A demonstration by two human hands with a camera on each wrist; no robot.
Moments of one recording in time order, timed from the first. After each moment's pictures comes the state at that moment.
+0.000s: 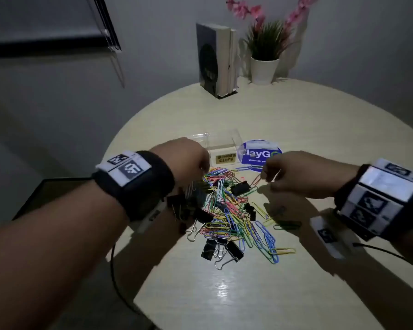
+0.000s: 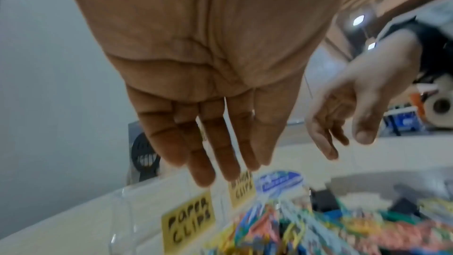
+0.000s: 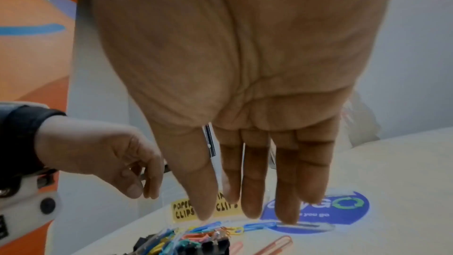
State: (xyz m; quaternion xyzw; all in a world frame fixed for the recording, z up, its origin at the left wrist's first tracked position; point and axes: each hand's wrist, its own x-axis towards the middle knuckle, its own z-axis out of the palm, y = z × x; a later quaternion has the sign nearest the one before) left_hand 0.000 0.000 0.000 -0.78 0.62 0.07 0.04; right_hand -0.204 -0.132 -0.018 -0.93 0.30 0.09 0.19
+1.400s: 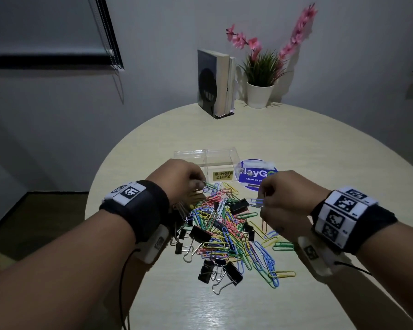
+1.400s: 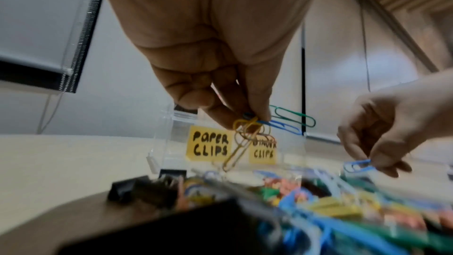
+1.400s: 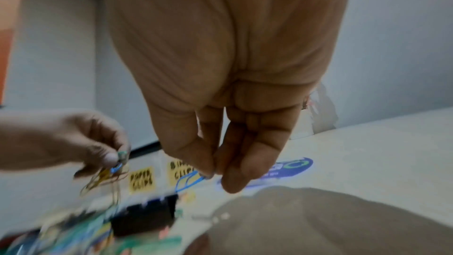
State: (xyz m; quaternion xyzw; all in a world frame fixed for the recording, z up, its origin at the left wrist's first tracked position) left_hand 0.034 -0.001 -0.055 -0.79 0.56 0.15 -0.20; right_hand -0.194 -0.142 -0.050 -0.92 0.34 0.03 0.17
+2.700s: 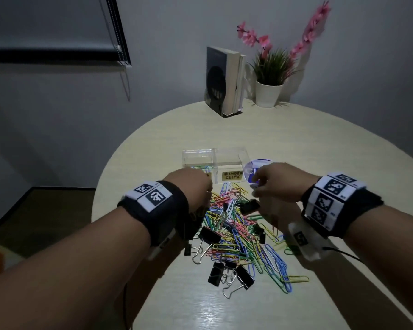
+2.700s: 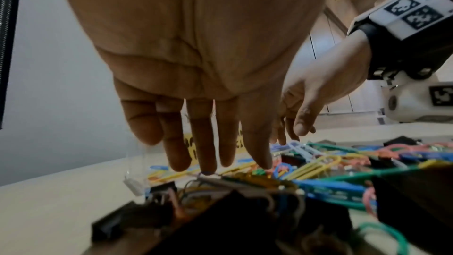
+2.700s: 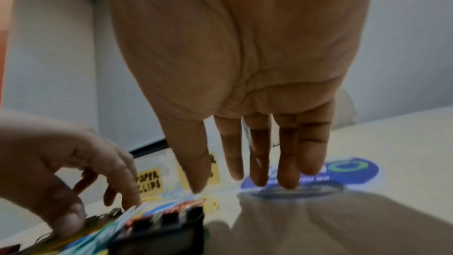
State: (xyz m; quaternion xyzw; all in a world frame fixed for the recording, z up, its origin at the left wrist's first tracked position) left_hand 0.017 -0.007 -0.052 -0.79 0.60 0.10 0.08; right_hand -0.145 -0.154 -0.052 -0.93 0.34 0.08 0.12
